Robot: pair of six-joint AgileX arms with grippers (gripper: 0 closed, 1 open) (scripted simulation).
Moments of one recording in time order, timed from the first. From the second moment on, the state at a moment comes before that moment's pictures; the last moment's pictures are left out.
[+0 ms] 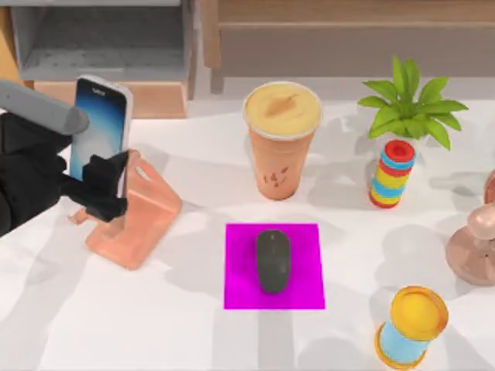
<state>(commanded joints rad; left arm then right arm) -0.22 1.13 0.50 0.16 0.24 0.14 0.00 0.00 0.00 0.00 0.00 0.00</state>
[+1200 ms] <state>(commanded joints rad) -0.22 1.13 0.50 0.16 0.24 0.14 0.00 0.00 0.00 0.00 0.00 0.00</state>
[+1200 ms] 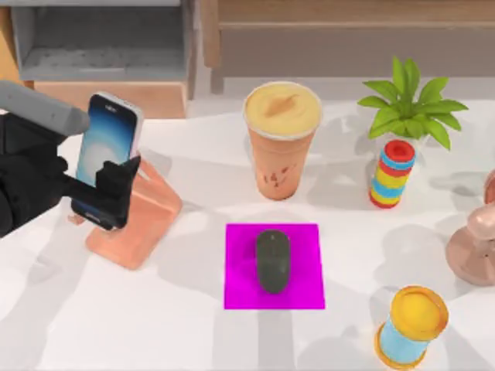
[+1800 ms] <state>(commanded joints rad) -0.25 0.97 0.42 0.07 0.21 0.12 0.00 0.00 0.00 0.00 0.00 0.00</state>
